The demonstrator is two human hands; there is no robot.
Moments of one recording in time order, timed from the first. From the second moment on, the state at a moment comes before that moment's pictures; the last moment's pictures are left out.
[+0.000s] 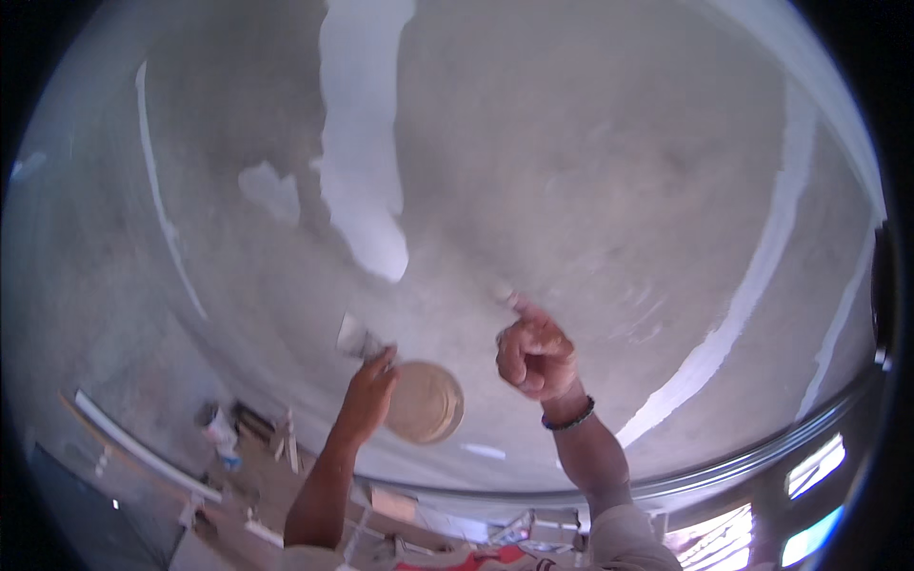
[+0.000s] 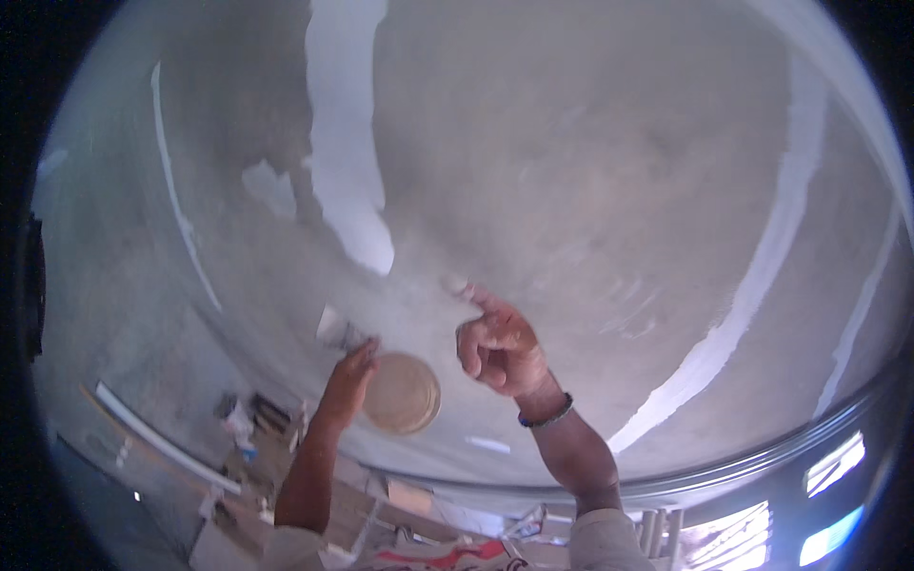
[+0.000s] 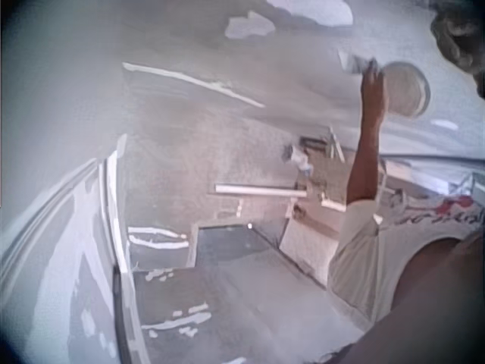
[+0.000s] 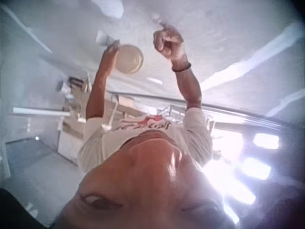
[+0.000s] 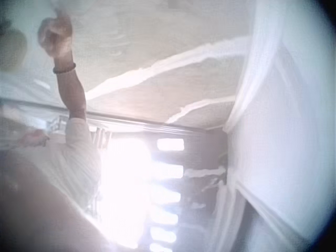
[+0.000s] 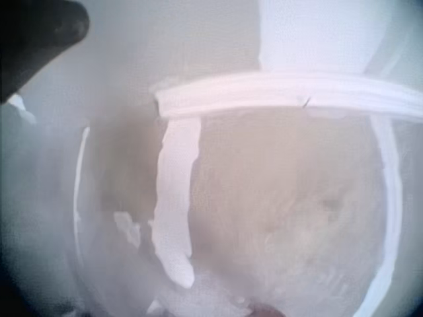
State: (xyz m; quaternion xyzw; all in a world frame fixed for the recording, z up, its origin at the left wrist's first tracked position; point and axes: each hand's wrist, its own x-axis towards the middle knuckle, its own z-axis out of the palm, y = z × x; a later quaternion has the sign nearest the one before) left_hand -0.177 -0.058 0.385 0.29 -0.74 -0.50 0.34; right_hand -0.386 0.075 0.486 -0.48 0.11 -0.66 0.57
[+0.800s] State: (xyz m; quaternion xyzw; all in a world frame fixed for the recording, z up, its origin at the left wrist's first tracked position) left_hand -0.113 -0.137 0.364 0.29 -0.69 -0.58 0.31; right_hand -0.447 0.014 0.821 -0.45 0.48 -0.71 -0.26
